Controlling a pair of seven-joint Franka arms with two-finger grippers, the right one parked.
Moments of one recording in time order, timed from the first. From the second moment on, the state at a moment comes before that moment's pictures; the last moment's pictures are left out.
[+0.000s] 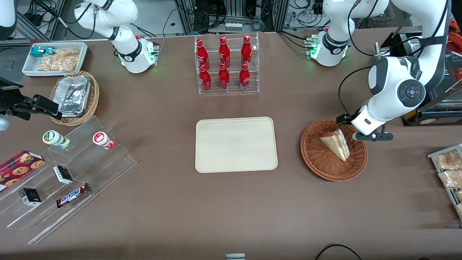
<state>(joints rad) -0.05 0.05 -0.05 -2.22 0.00 2.11 -0.10</state>
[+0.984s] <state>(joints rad) -0.09 0.13 -0.05 -2.29 0.00 2.40 -0.84</state>
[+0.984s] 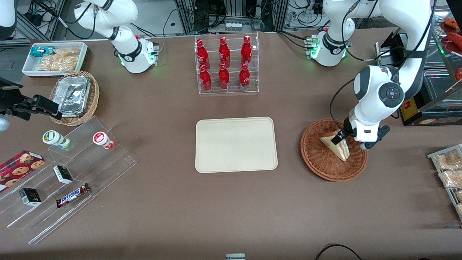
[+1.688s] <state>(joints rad) -0.09 0.23 -0.05 -2.29 0.00 2.46 -0.97</state>
